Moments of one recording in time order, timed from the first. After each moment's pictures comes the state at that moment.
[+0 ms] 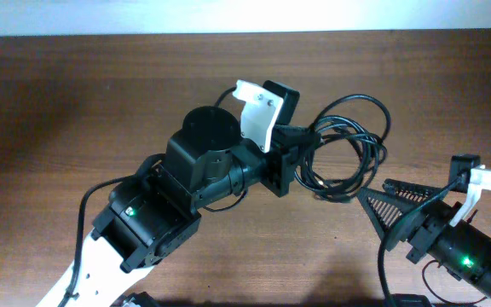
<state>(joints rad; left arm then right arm) -0.77 1.23 1.50 -0.59 0.25 -0.42 -0.04 0.66 1.23 -0.93 -0.77 0.52</state>
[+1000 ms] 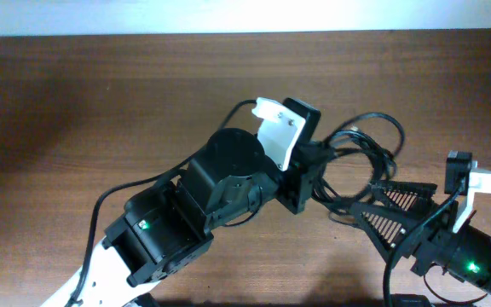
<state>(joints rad) -0.90 1.23 1.50 -0.60 0.10 -0.40 -0.04 0.66 1.23 -0.82 -0.97 0.54</state>
